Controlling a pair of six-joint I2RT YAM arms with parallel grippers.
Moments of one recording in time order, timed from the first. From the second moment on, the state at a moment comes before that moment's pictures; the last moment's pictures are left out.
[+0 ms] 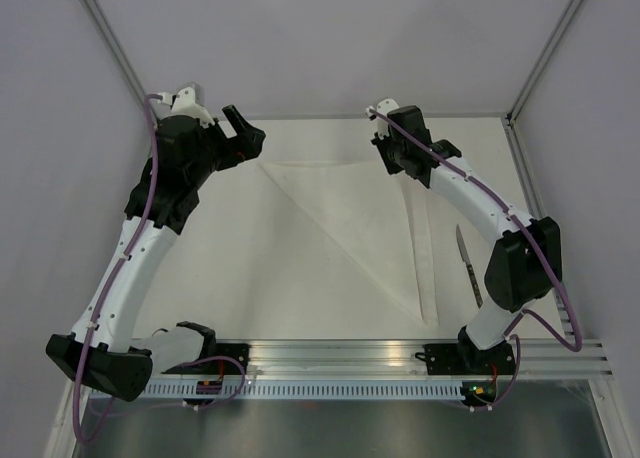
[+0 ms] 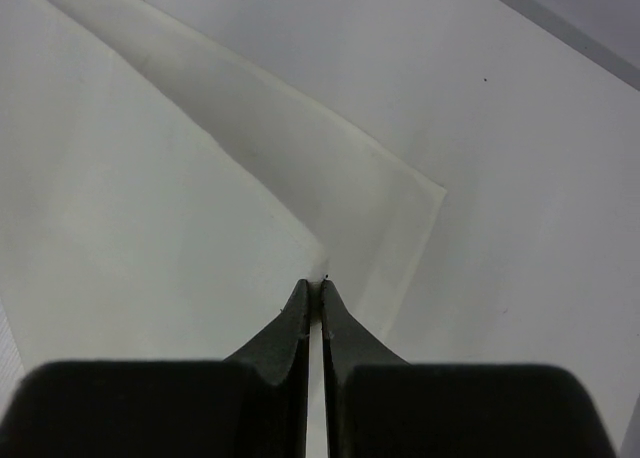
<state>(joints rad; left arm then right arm) -0.30 1.17 1.35 -0.45 -0.04 -0.50 0.42 1.70 1.49 -0.49 0.15 -0.16</state>
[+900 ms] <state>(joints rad) -0.29 1.17 1.35 -0.44 -0.02 -0.50 0.39 1.77 1.57 -0.50 0.16 -0.19</state>
